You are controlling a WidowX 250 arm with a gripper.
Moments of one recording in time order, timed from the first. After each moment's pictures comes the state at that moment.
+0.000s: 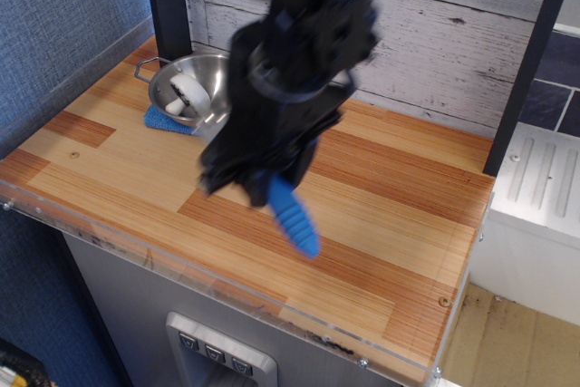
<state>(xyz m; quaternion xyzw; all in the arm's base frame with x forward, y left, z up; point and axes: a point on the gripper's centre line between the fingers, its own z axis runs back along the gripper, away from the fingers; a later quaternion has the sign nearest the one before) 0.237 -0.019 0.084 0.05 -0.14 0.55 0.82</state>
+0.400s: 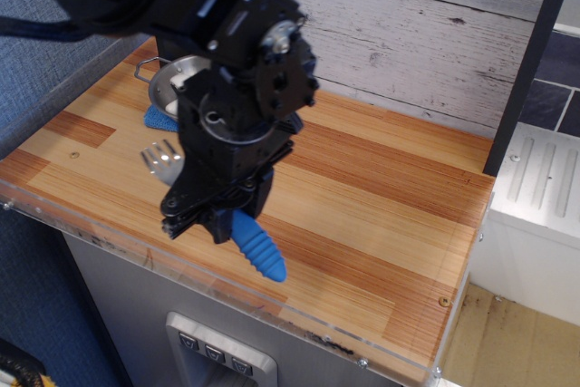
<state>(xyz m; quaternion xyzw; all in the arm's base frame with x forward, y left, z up) 0.225 0.001 0.064 0.04 -0.14 0.60 0.79</state>
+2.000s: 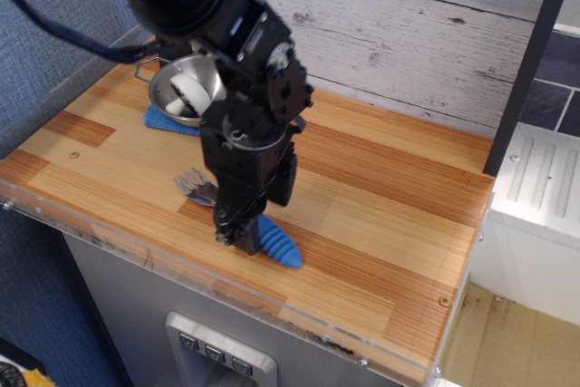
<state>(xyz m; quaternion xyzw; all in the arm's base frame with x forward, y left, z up) 0.267 0.002 0.015 -0.01 -0.09 0.70 0.71</state>
